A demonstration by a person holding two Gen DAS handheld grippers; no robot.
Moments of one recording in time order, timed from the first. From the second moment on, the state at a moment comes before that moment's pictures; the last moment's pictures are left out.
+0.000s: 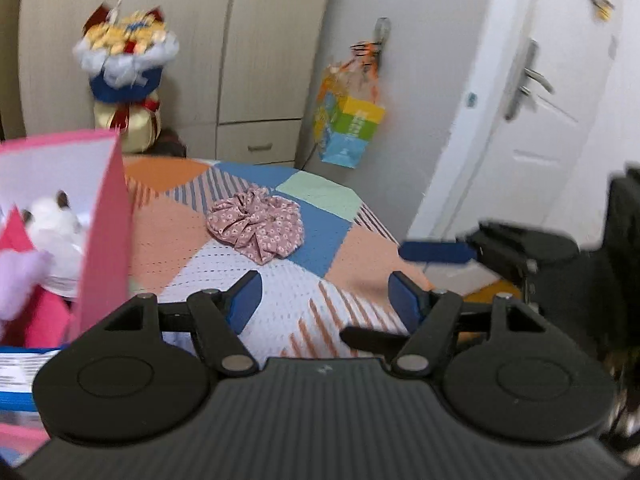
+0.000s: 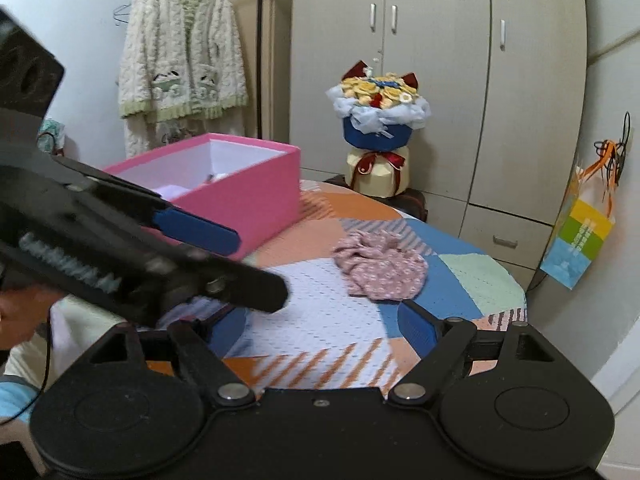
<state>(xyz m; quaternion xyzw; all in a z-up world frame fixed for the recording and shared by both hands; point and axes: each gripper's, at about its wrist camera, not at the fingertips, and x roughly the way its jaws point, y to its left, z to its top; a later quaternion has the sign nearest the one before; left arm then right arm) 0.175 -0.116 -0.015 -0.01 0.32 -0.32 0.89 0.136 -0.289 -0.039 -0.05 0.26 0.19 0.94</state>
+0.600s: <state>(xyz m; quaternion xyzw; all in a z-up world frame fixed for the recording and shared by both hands) 0.300 -0.183 -0.056 -0.02 0.34 -0.17 0.92 0.259 -0.320 -0.086 -0.03 0.27 0.22 0.94</state>
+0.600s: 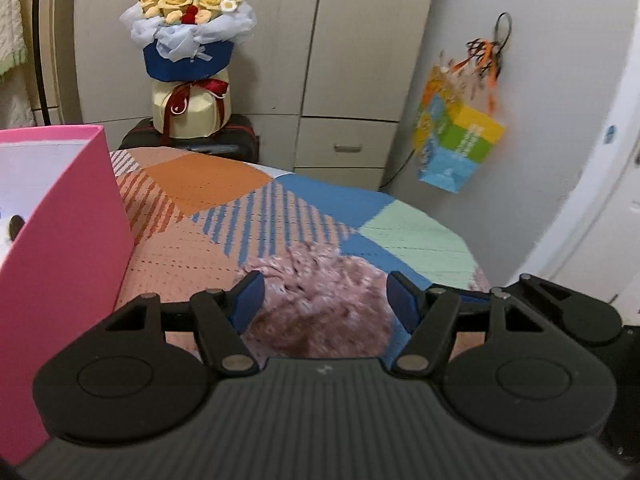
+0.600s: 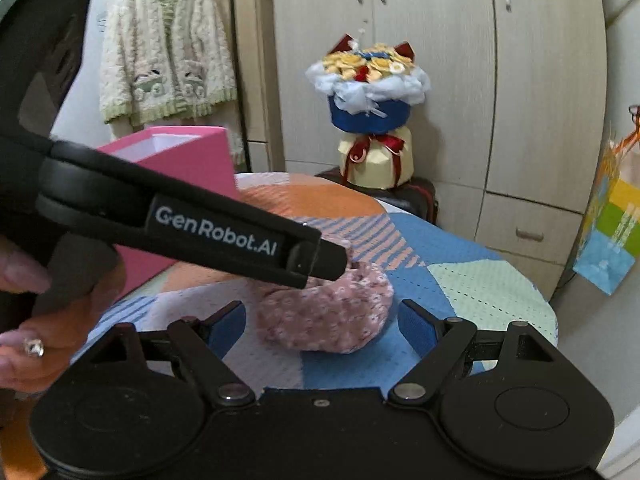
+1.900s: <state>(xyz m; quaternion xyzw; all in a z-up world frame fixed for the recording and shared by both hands) 0.248 -0.162 -0.081 -0.09 0.38 -0.19 0.90 0.202 -0.287 -0.089 0.05 0.36 0.17 0.92</state>
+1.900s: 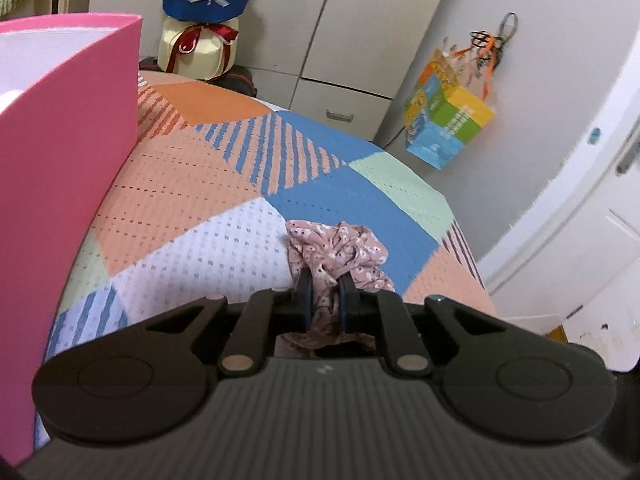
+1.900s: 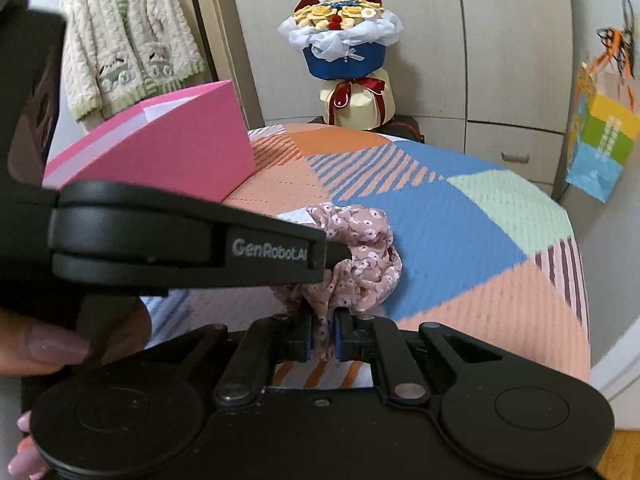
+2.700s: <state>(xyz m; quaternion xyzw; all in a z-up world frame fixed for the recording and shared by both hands) 0.121 -0.117 -0.067 0.00 0.35 -0.28 0.90 0.075 -0.250 -0.080 0.04 0.31 0.16 0.94</state>
